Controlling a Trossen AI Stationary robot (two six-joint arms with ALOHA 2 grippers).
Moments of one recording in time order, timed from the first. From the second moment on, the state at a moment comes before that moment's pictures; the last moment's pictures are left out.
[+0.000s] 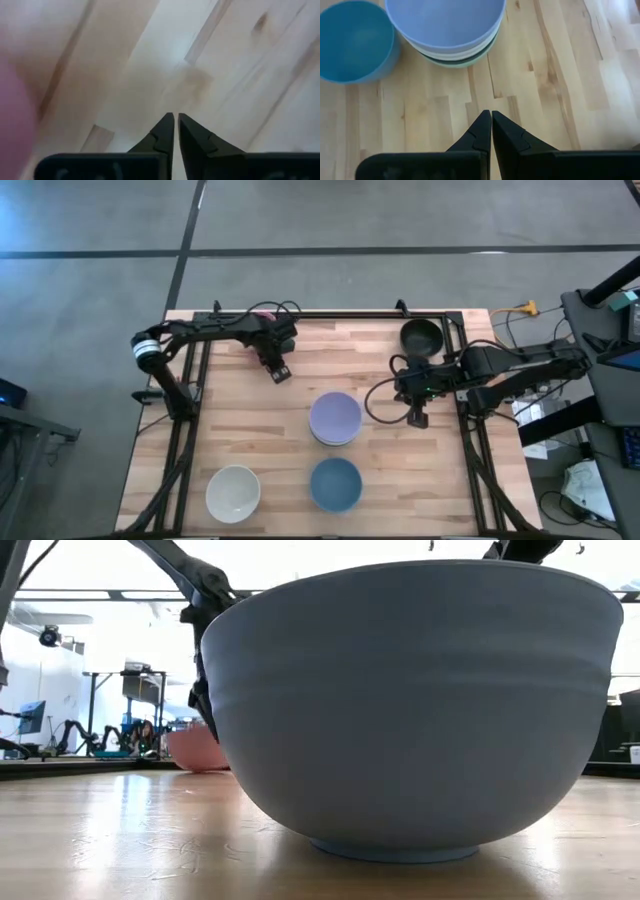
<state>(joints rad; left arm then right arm) 0.49 1.66 1.15 -0.87 0.12 -0.06 0.17 1.15 1.15 -1.03 0.11 0.26</state>
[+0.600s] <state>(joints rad) 0.56 1.48 1.19 -0.77 -0.04 -0.07 0.17 1.15 1.10 -0.99 0.11 0.22</state>
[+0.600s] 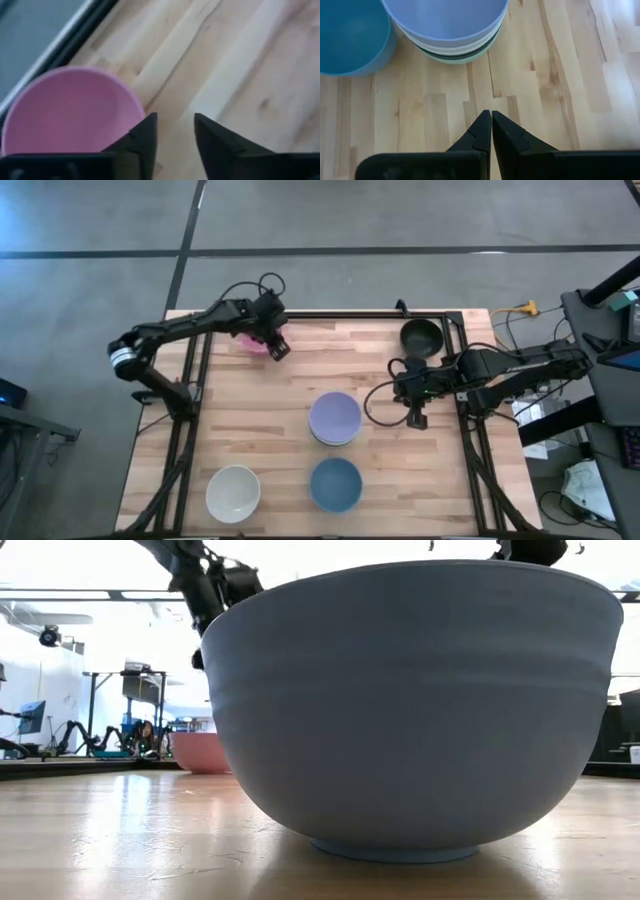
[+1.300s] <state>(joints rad) 0.64 1.77 1.20 -0.83 -0.06 -0.10 0.17 1.15 1.13 -0.99 0.11 0.26</state>
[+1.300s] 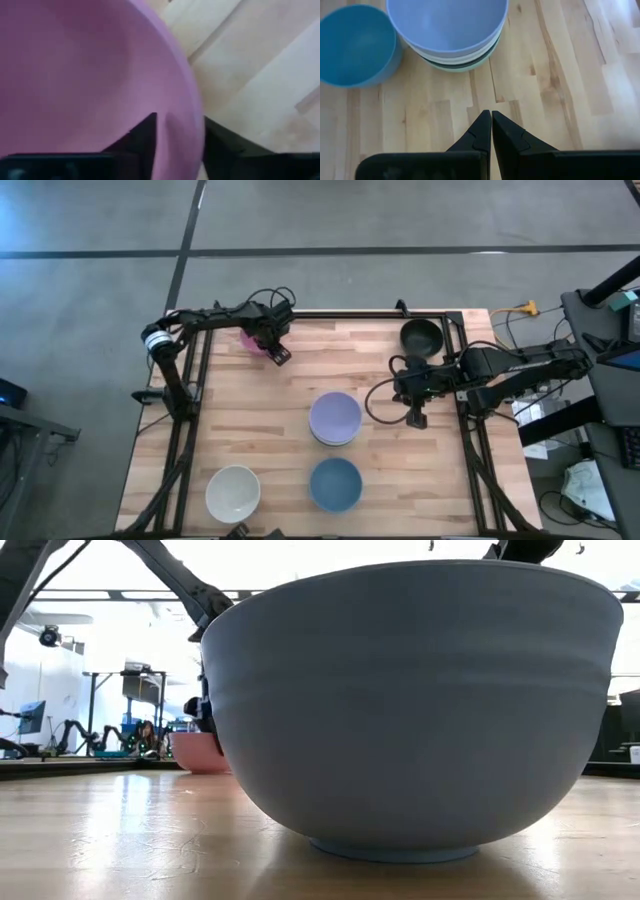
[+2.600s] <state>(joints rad) -0.19 1.37 1.41 -0.76 0.11 0.34 0.16 1.07 1.05 -0.95 0.13 0.28</state>
